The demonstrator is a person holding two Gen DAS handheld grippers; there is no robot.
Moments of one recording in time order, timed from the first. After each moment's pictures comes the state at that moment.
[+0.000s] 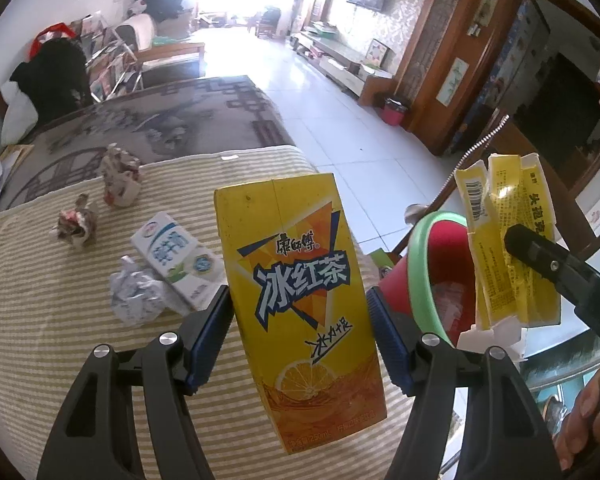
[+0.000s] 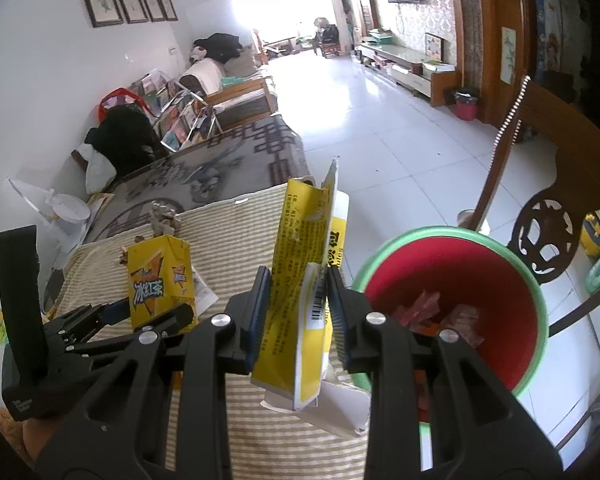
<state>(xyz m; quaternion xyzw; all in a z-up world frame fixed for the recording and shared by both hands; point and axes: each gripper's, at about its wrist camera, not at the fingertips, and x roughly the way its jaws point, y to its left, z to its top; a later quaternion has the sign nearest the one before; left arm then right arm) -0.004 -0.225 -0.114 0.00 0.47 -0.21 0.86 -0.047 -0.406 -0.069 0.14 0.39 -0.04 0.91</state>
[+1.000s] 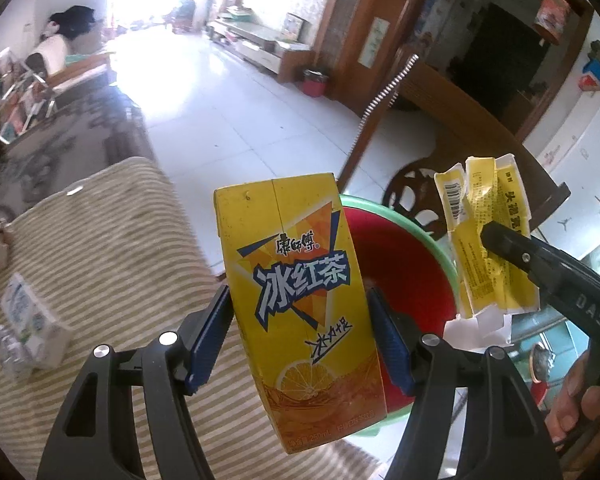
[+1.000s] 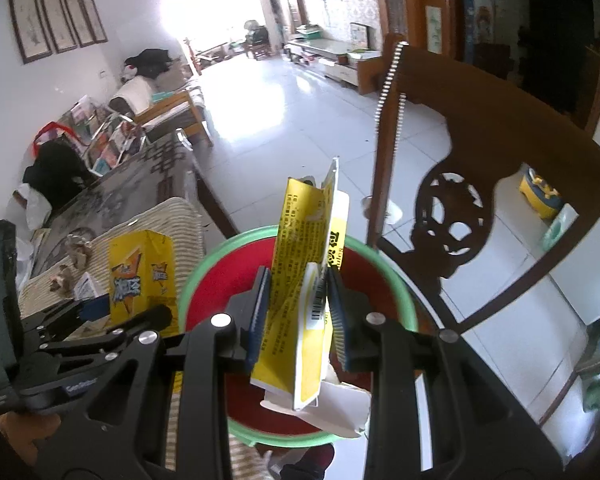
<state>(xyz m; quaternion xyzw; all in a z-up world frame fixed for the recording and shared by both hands) -0.015 -0.390 -0.124 0.05 0.48 -0.33 0.81 -0.094 -0.552 -0.086 0.16 0.39 -0.15 0.89</state>
